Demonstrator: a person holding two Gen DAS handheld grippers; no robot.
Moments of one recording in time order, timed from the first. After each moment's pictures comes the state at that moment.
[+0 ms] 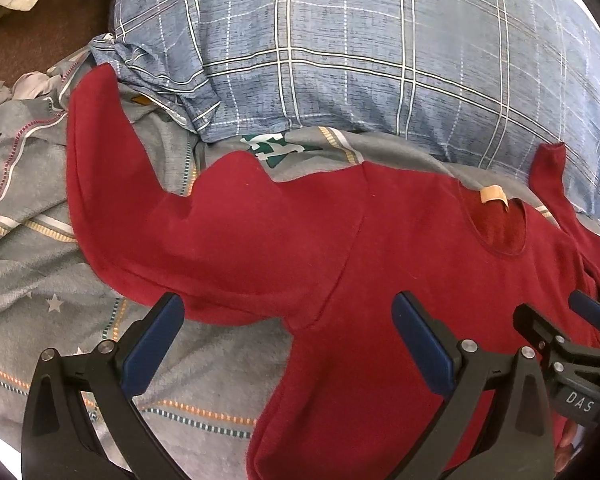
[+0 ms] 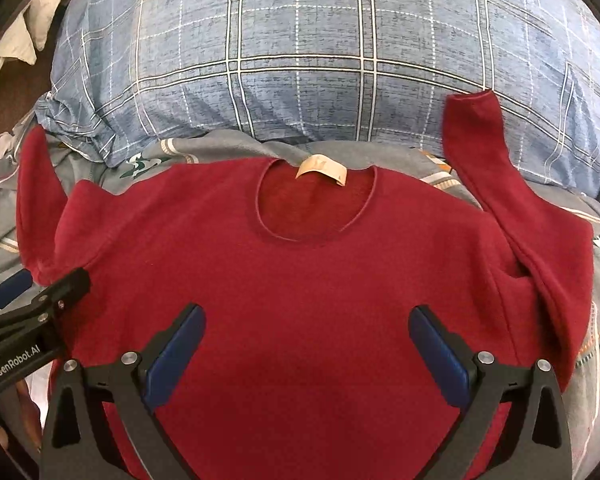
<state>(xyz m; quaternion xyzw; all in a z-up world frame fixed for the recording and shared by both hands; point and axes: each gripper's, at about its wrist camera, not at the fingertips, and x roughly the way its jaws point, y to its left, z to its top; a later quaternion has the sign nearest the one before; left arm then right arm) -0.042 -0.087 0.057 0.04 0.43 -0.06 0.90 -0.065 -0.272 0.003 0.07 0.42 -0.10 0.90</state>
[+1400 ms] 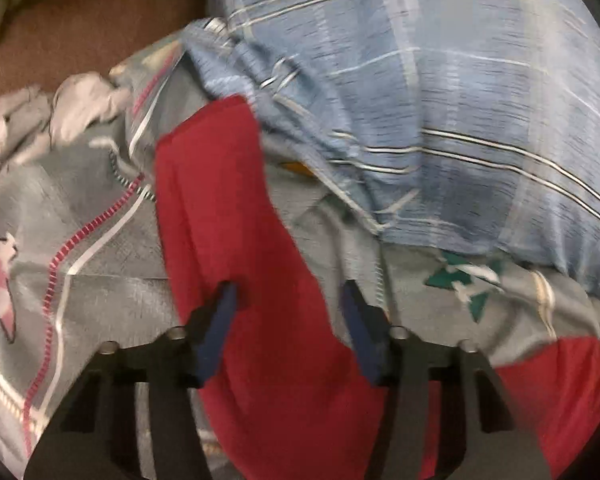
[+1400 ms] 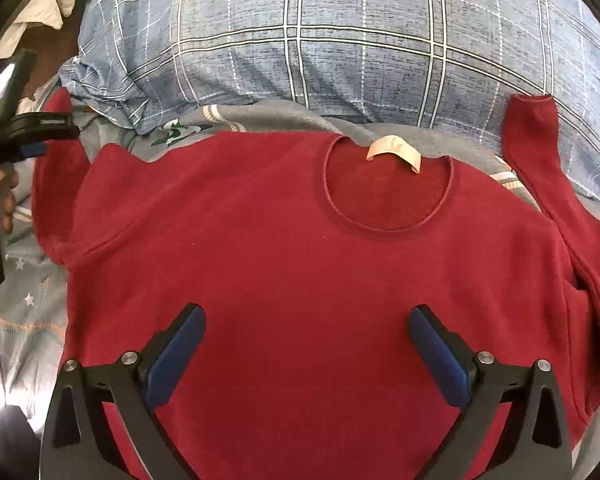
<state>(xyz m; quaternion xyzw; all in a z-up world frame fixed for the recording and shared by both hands) 0.124 0.036 0.071 0.02 0.44 0.12 0.89 -0.043 -0.243 -0.014 0.05 0.44 -0.04 0.89</state>
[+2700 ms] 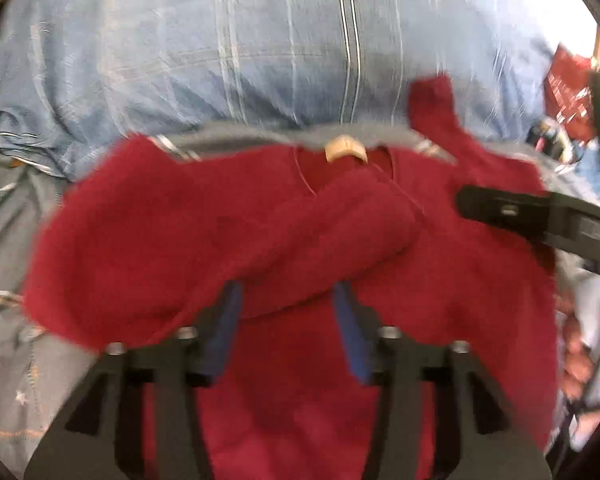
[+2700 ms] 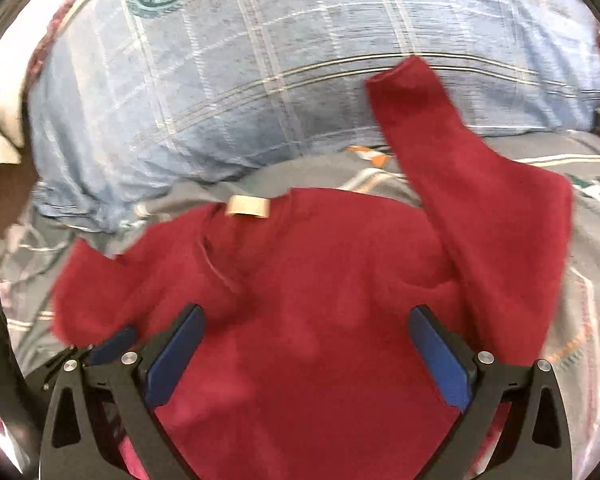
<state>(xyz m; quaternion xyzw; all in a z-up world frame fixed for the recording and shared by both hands) -0.078 -0.153 0.069 0.10 0.42 -0.23 0.87 -0.086 -0.366 0.019 0.21 0.39 -0.07 0.89</state>
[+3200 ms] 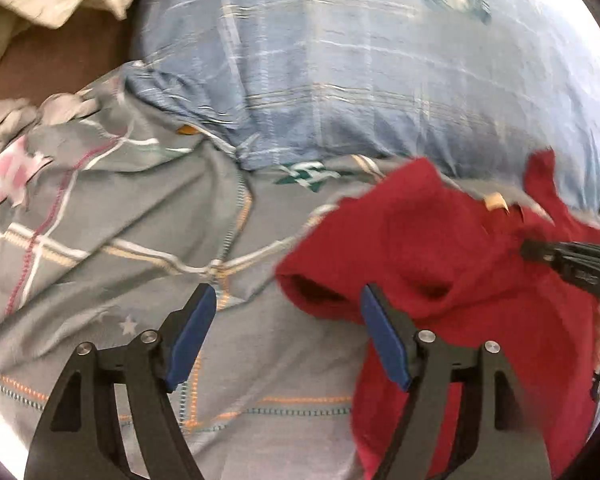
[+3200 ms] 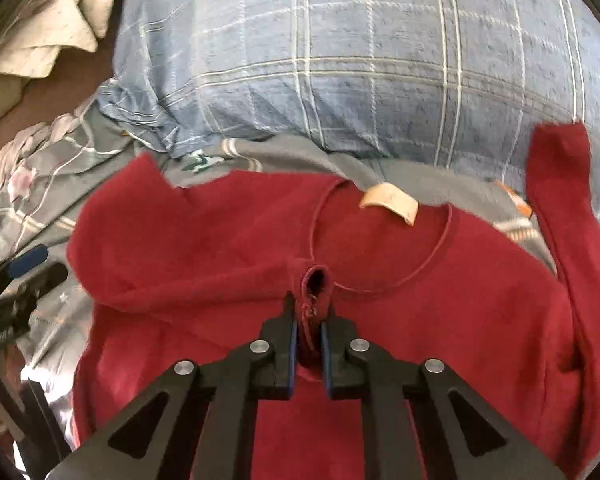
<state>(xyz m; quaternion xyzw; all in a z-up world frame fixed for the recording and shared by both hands) -0.068 -0.008 0.088 0.05 0.38 -0.07 0.92 -0.037 -0.284 0.011 0.06 0.41 0.06 0.91</state>
